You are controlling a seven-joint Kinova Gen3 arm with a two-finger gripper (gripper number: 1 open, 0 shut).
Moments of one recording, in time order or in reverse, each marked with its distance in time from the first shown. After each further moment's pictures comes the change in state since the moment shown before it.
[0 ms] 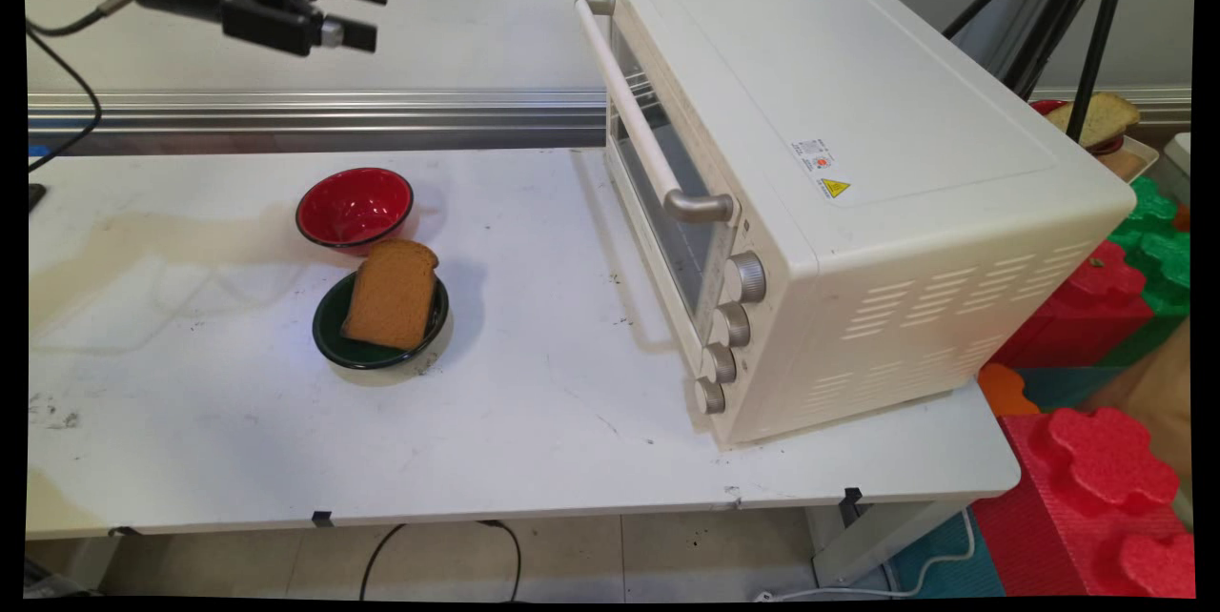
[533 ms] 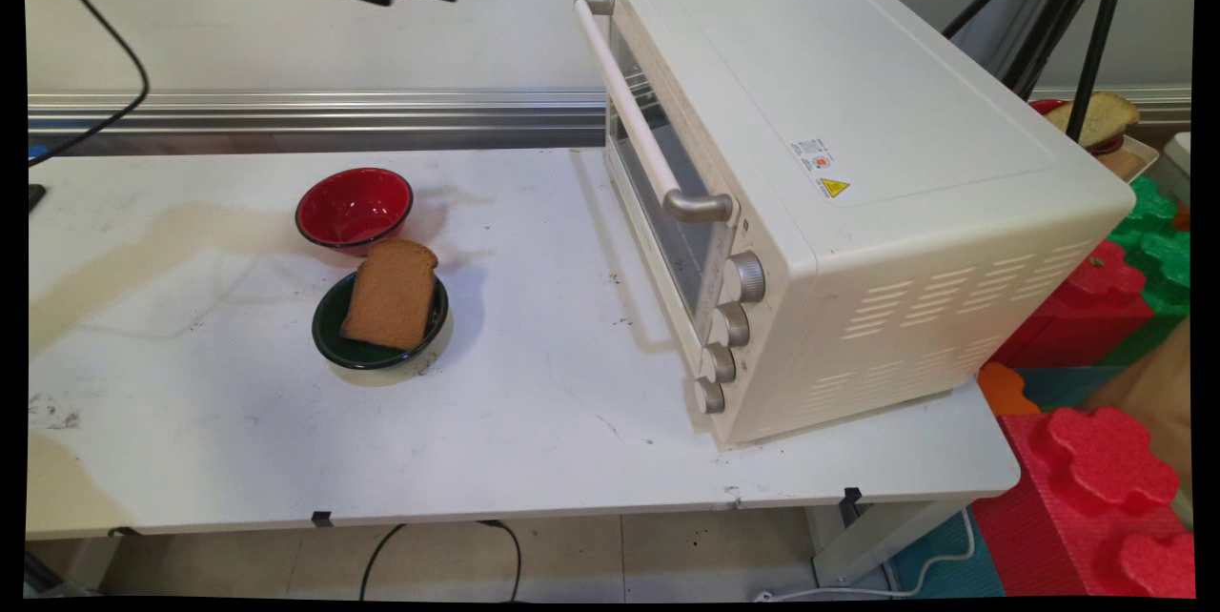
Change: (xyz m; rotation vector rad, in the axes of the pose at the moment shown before) arm 0.044 -0.001 0.057 -0.012 0.058 0.015
